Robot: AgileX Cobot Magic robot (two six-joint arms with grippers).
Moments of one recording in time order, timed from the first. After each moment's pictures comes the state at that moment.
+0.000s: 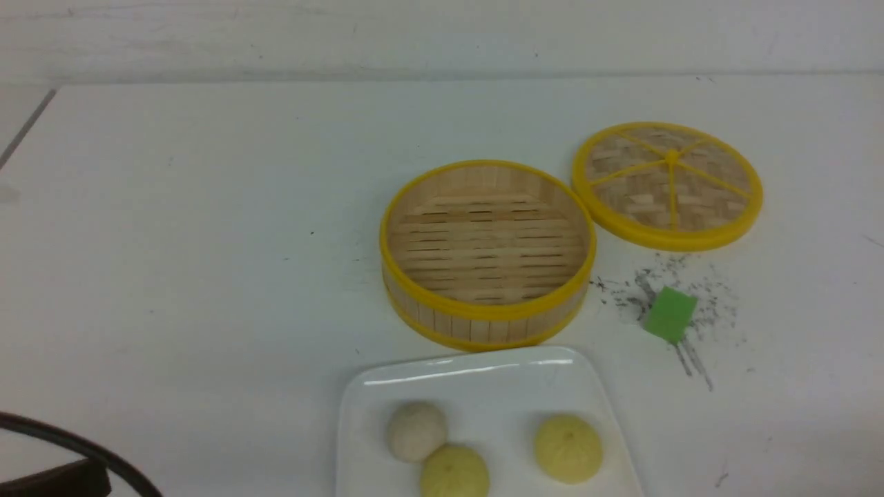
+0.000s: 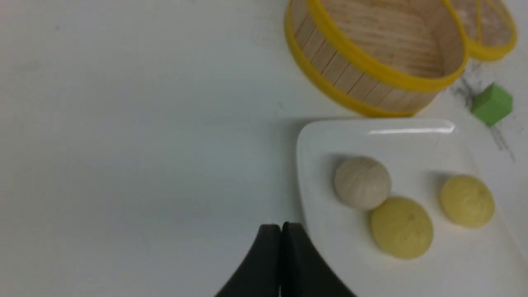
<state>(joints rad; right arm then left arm) 0.19 -0.01 0.02 0.11 0.40 -0.11 -0.58 0.28 -0.41 0.20 0.71 -0.64</state>
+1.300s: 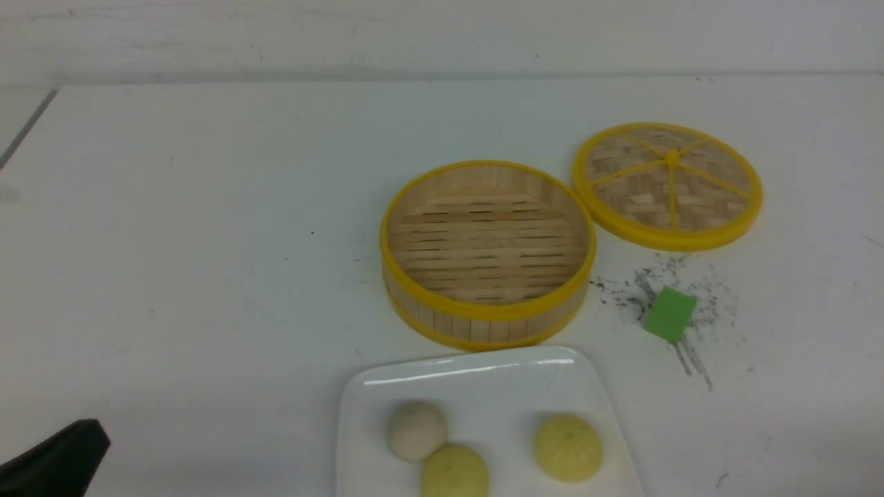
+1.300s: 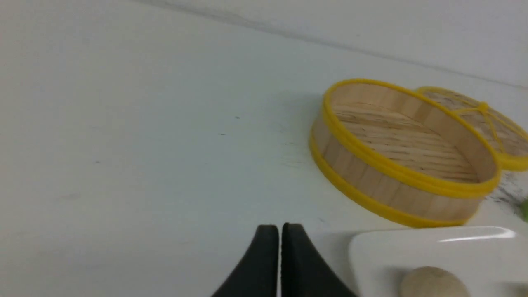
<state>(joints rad) 0.19 -0.01 0.02 0.11 0.40 -0.11 -0.25 0.10 -0.09 0.08 0.26 -0.31</state>
